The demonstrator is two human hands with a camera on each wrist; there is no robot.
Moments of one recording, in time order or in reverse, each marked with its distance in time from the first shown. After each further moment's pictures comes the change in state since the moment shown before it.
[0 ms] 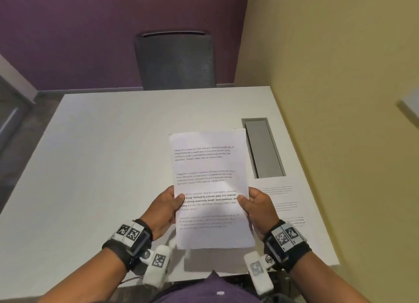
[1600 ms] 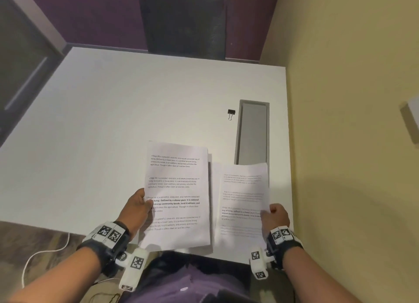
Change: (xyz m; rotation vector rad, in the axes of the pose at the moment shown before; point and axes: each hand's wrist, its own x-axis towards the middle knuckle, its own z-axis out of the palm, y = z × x) left_hand 0.005 -0.093 0.082 0.345 0.552 -0.123; right_hand 0.099 0.126 -0.212 -0.597 0.250 0.301
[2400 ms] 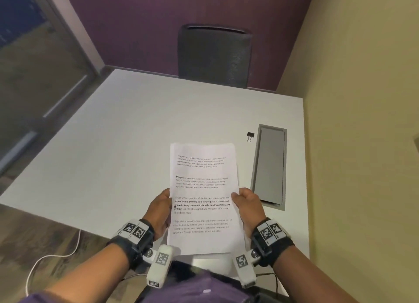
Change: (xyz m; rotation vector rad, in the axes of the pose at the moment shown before) left_hand -0.020 0.020 -0.005 -0.430 -0.112 -0.015; right_hand -0.106 -0.139 0.045 0.419 -0.473 -0.239
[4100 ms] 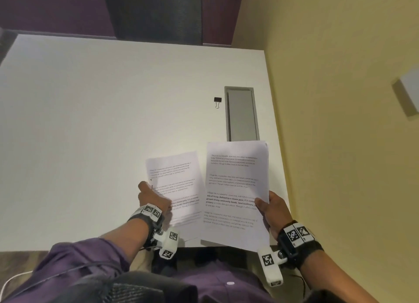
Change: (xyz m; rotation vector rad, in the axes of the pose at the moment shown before) left_hand 0.115 -0.067 0.012 0.758 0.318 -0.038; right_hand -0.049 0.054 -0.081 -0.022 0.293 0.242
